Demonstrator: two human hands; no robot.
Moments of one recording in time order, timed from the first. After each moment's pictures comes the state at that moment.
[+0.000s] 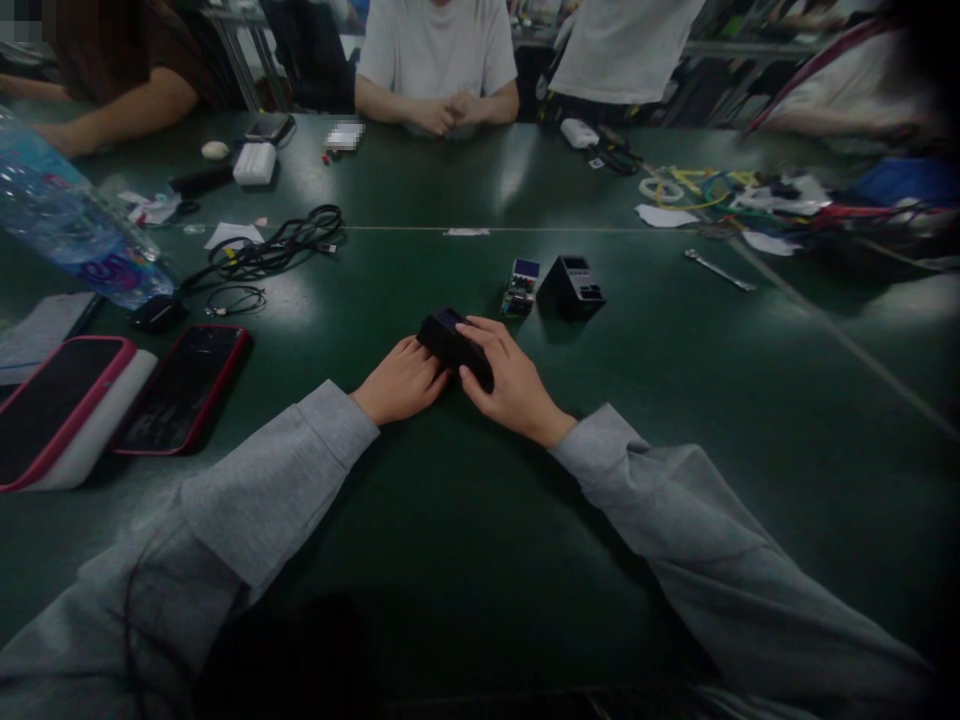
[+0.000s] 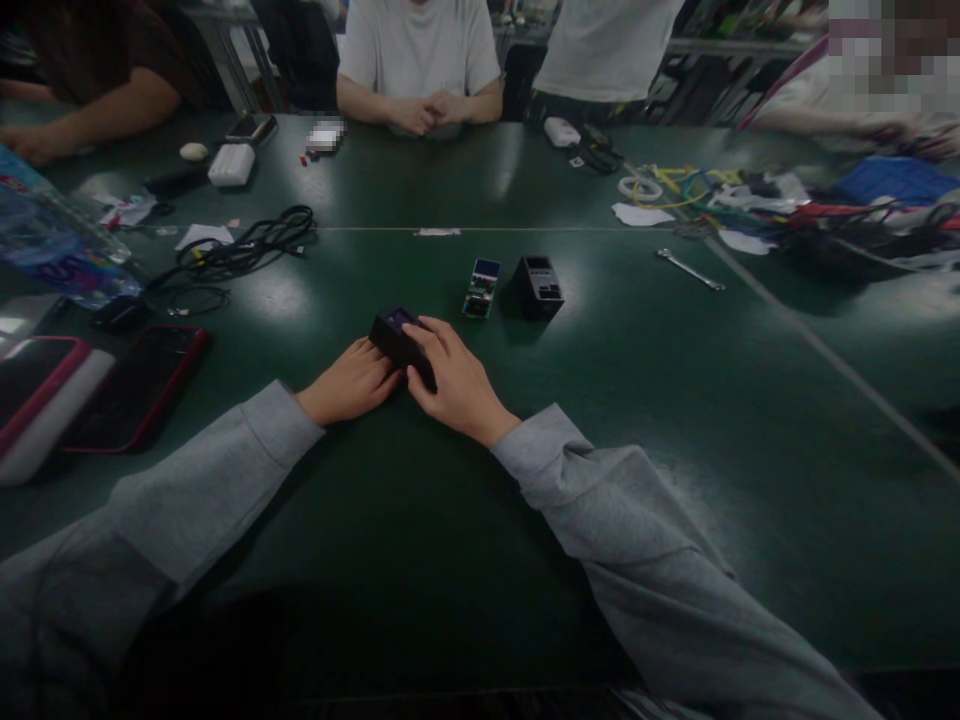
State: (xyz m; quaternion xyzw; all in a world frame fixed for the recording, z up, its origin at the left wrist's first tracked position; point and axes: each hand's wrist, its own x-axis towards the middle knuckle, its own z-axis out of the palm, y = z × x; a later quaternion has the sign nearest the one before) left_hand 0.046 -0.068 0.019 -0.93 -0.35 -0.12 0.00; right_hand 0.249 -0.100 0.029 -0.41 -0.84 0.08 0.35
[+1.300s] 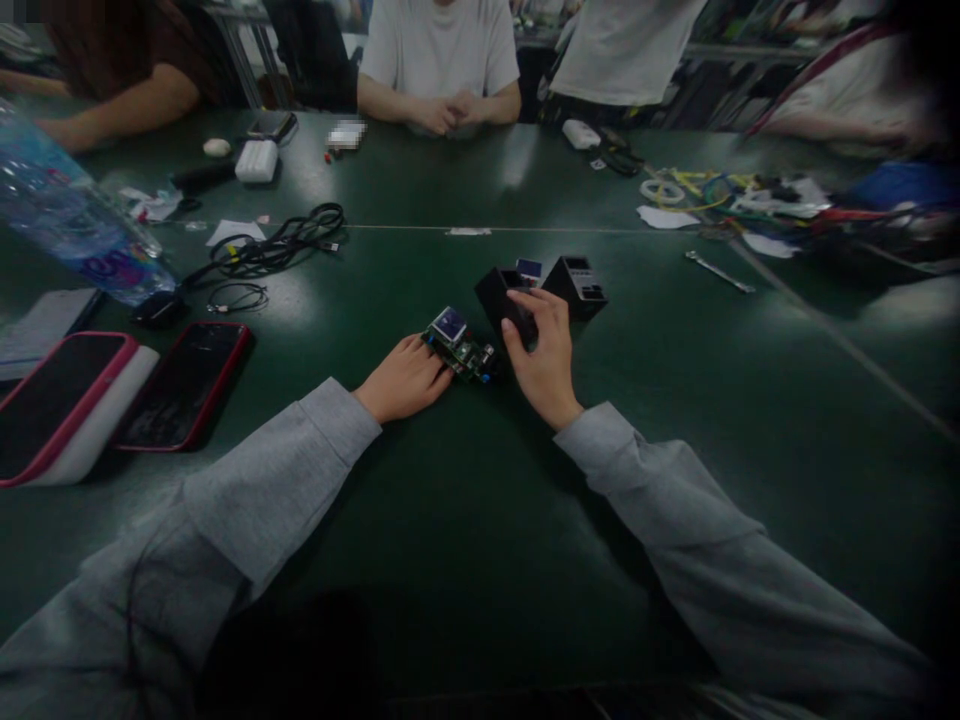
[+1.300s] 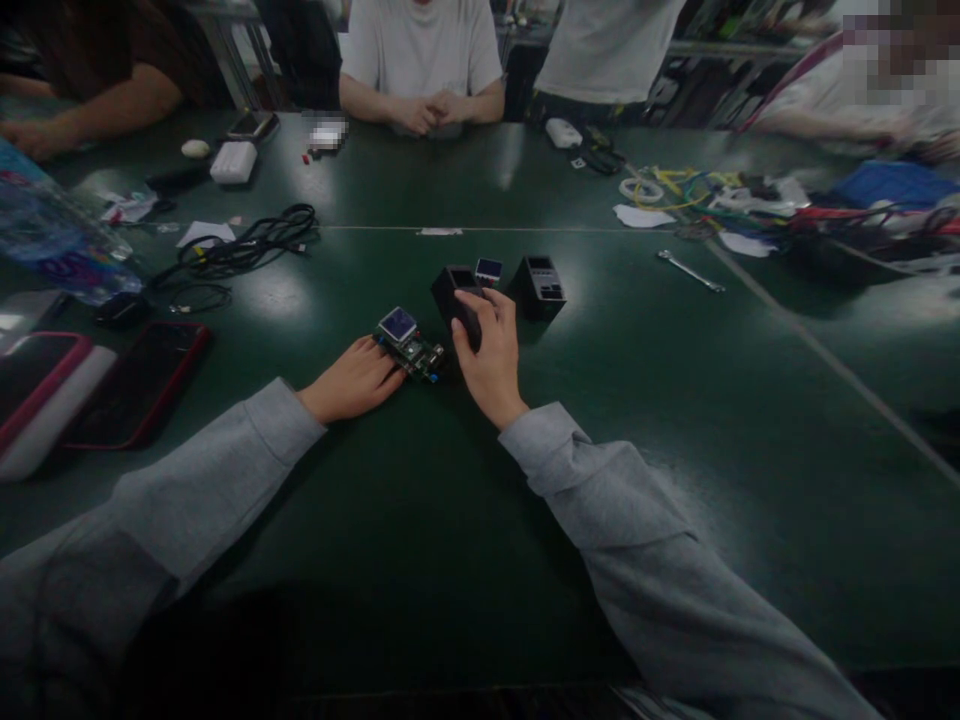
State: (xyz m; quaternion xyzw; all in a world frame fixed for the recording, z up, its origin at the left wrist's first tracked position) left_hand 0.045 -0.069 0.019 -0.93 -0.34 -0.13 -0.01; right_hand 0.269 -0.077 0.024 -0.52 -0.71 0.03 0.48
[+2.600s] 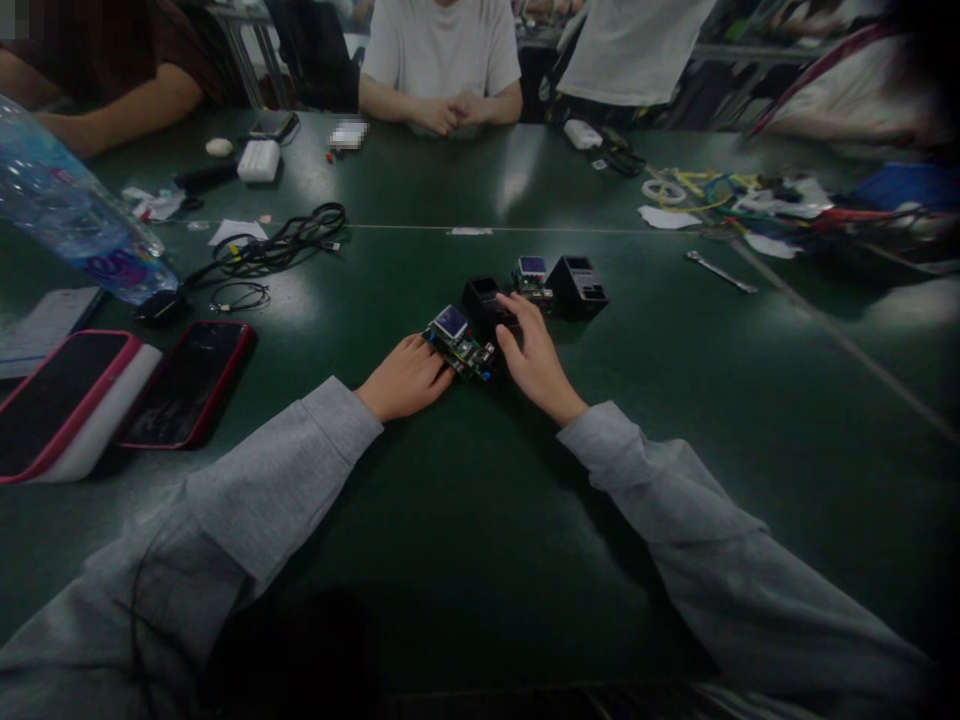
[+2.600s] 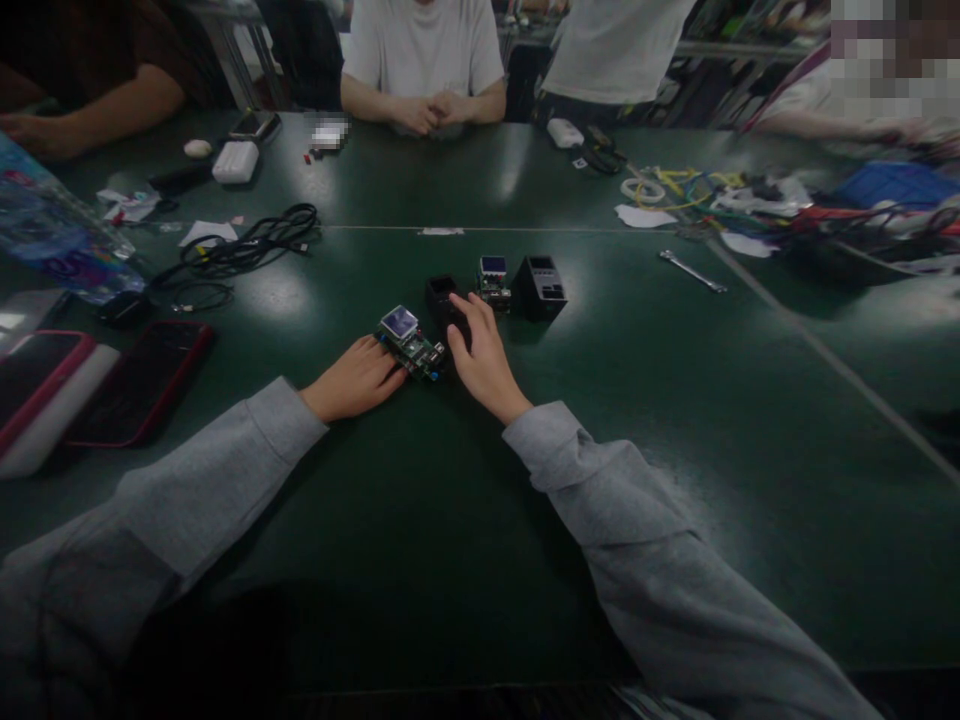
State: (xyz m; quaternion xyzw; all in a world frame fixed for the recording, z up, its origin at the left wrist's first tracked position) left_hand 0.046 -0.068 0.019 -0.93 -0.35 -0.14 -0.01; right_hand 0.277 -0.062 0.006 -0.50 -0.74 0.12 0.43
